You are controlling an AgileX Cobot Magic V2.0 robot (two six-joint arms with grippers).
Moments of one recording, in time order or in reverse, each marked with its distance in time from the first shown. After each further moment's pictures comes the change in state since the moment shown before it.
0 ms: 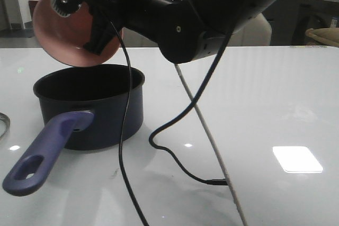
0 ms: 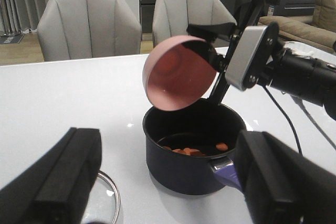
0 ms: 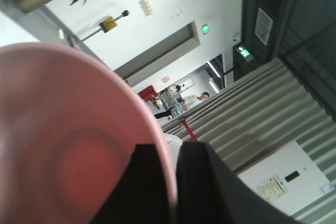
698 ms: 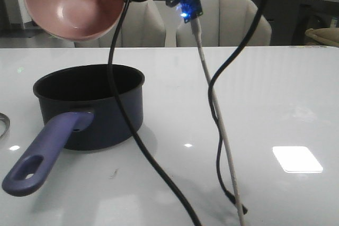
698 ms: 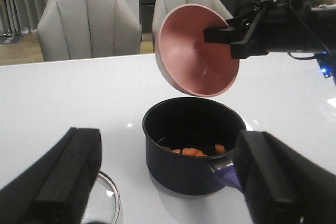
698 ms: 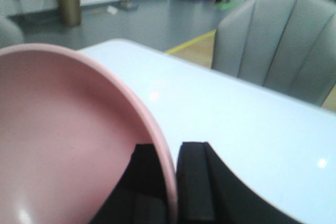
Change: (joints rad) left arm 0.000 0.000 0.000 0.000 0.000 0.000; right arm -0.001 -0.249 0.002 0.309 0.642 0.672
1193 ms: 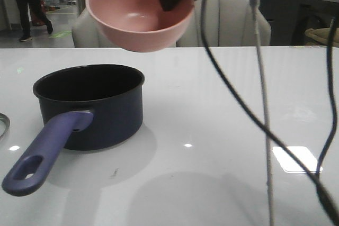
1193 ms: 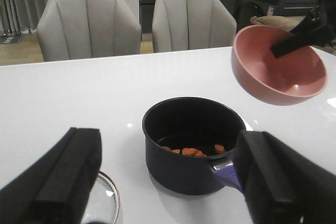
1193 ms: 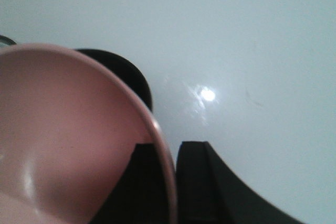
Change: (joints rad) left arm 0.000 0.000 0.000 0.000 0.000 0.000; right arm -0.228 -0.207 0.000 0.002 0.727 0.009
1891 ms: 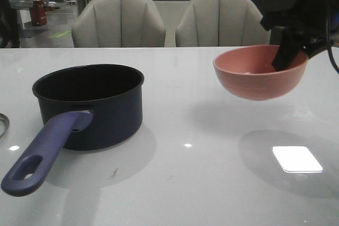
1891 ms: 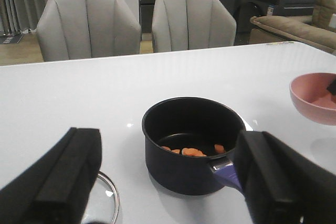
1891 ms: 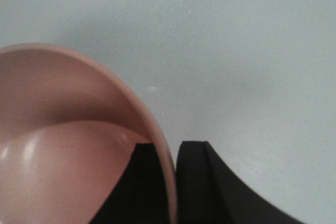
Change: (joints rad) left arm 0.000 0.000 0.000 0.000 0.000 0.000; right arm -0.397 0.156 0.000 -0.006 0.320 0.000
